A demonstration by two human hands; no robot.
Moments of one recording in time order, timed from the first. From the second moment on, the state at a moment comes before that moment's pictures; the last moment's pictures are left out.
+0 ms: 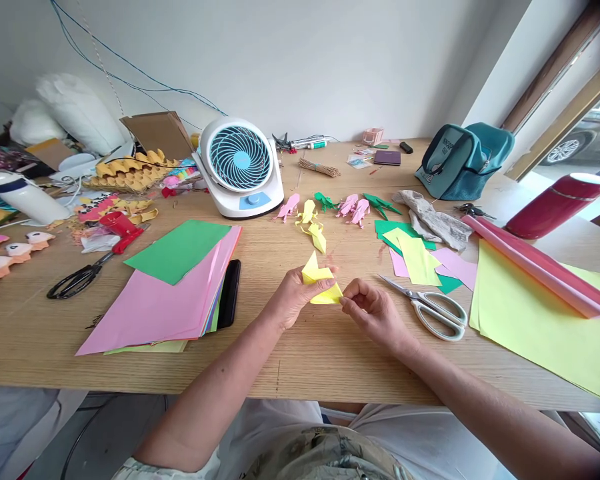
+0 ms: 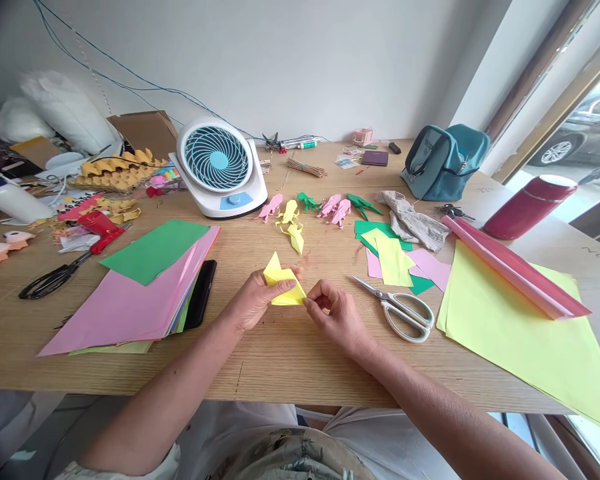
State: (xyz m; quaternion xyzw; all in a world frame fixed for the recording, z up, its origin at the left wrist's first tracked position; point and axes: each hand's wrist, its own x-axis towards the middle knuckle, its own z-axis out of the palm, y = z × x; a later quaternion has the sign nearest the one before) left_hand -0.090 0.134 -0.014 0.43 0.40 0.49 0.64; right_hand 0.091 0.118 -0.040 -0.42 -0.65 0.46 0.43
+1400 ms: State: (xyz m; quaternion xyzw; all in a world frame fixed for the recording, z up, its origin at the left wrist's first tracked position) left_hand -0.094 0.151 -0.035 0.49 0.42 0.40 0.65; right_hand 0.089 0.112 -0.039 -0.47 -0.68 0.48 0.30
